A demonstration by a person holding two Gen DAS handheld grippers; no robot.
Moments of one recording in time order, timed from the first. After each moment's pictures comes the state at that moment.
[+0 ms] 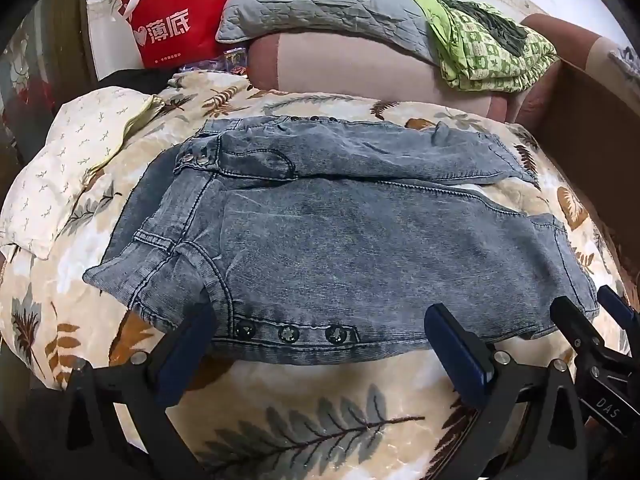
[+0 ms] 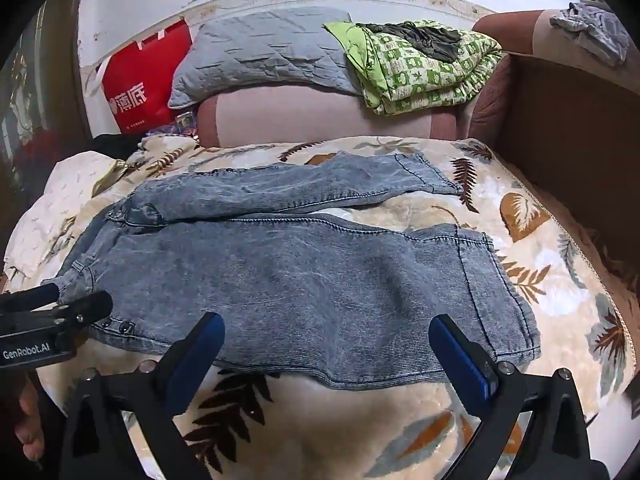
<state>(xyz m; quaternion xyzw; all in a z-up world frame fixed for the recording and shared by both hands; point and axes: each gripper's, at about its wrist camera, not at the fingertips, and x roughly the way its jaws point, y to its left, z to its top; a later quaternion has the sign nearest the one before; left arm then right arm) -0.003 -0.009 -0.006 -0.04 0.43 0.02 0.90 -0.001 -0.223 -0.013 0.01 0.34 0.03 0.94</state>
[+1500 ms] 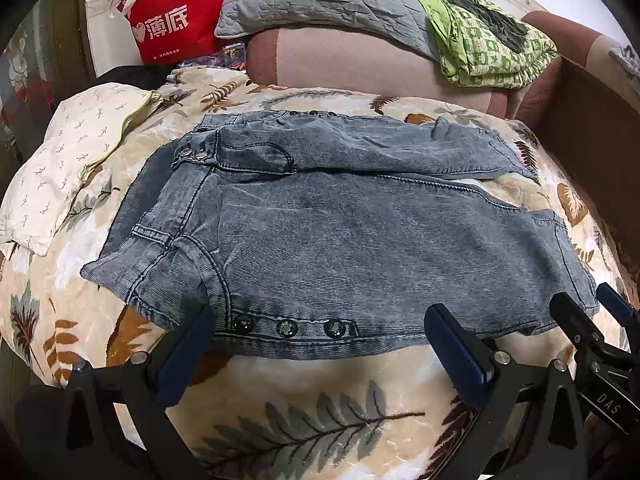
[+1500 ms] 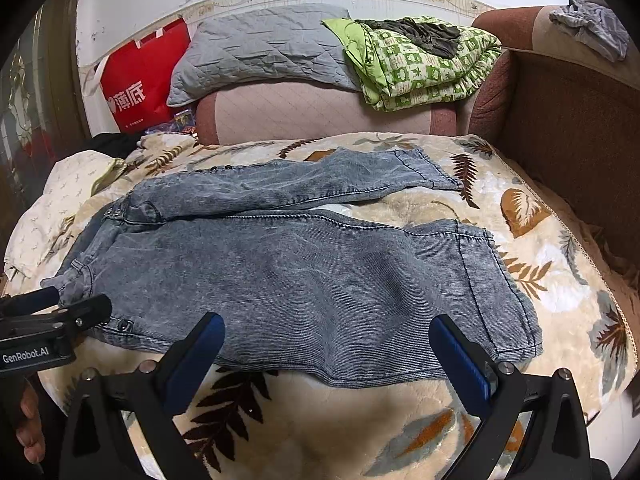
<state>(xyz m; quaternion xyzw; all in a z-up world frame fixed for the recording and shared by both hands) -0.004 -0.011 -0.008 -0.04 0.44 0.02 0.90 0.001 -0.224 -0.015 0.02 0.35 0.03 0.94</state>
